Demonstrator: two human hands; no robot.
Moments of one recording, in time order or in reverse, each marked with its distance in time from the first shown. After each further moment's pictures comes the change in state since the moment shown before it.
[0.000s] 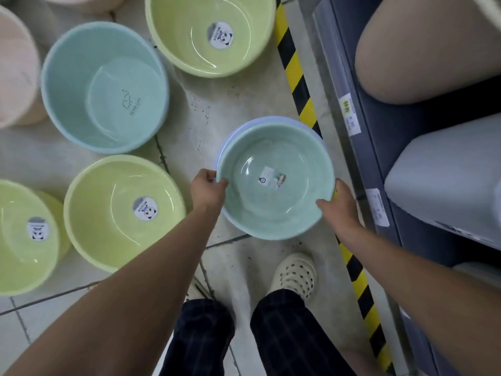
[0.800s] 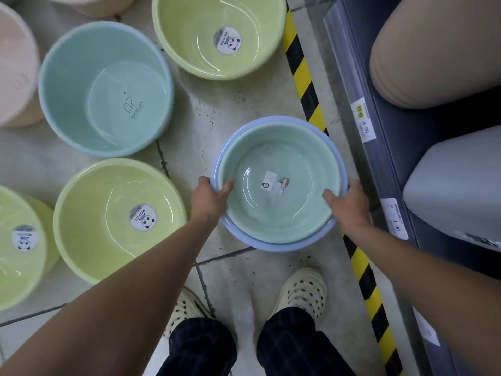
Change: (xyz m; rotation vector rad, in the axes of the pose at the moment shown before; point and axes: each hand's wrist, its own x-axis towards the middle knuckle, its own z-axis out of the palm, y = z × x) left_hand 0.034 -0.032 0.002 0.171 -0.059 0.131; right_hand 0.034 0.002 0.019 0.018 0.125 -0.033
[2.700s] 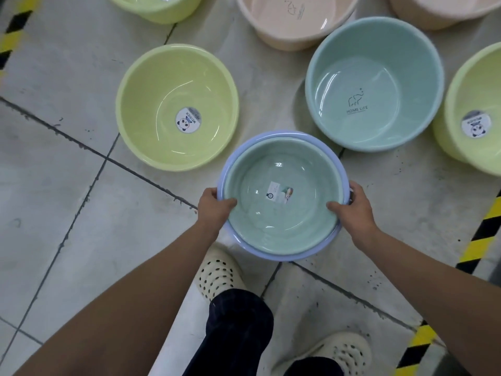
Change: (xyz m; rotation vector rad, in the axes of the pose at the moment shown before) left_hand -0.035 -0.257 -0.209 -0.725 0.342 -0.543; right_hand -0.125 -0.175 0.262 -0.308 -0.571 -0.375
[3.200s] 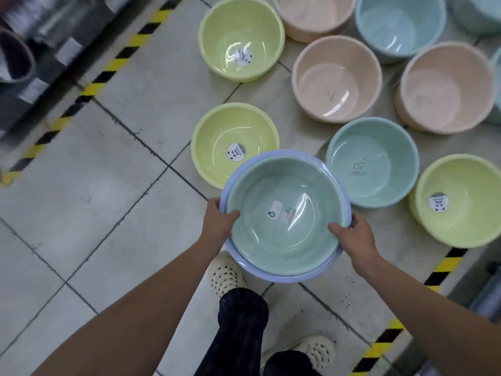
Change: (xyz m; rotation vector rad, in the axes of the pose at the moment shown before) left_hand -0.120 0.082 -0.147 -0.286 0.019 0.034; right_hand -0.129 -0.169 -0.023 -0.062 -0.045 -0.021
